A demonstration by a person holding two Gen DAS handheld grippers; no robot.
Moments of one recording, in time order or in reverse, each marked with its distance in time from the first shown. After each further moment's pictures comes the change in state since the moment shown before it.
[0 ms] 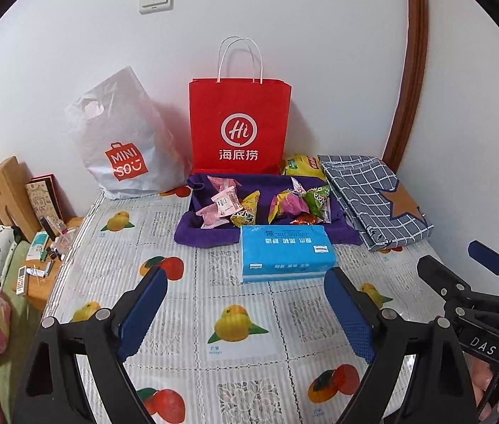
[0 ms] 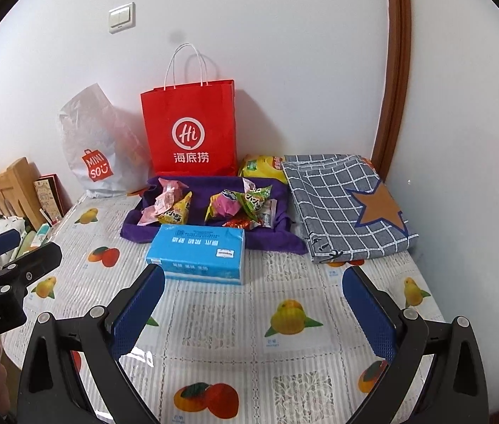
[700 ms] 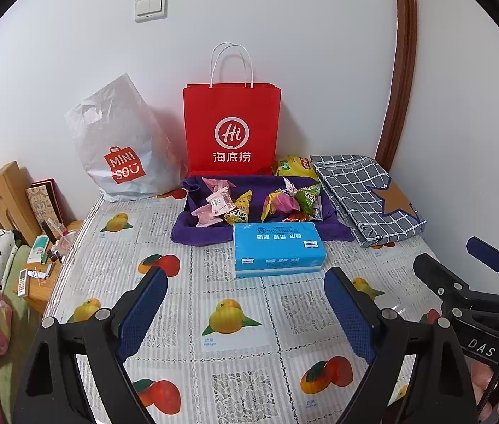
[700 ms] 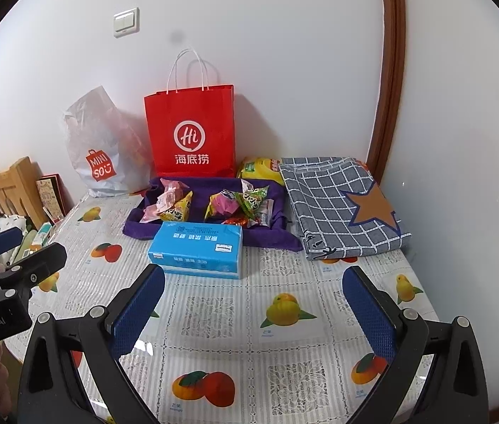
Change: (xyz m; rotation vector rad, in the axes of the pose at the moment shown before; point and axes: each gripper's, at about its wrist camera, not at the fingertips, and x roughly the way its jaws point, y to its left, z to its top) left arm -0.016 -0.010 -0.006 0.011 -0.017 -0.002; right arm -0.018 -0.005 -0.008 -0.005 -0.020 0.002
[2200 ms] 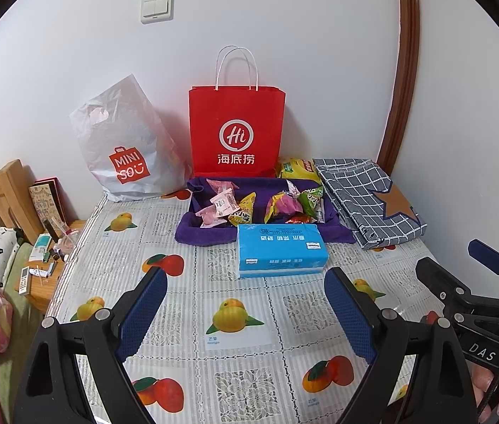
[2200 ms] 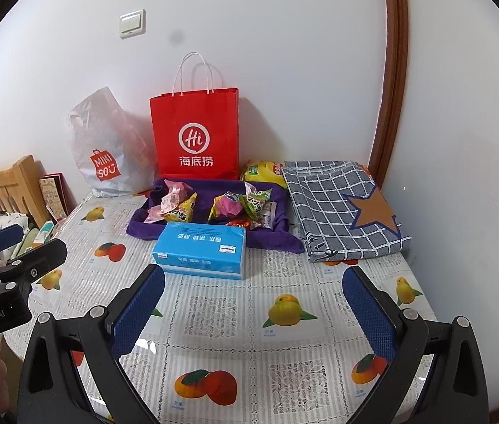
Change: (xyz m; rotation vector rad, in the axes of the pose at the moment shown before) left arm -0.003 0.003 -0.002 -0.007 -0.002 0.000; right arm -0.006 0.002 -0.001 -0.017 -0.013 0.009
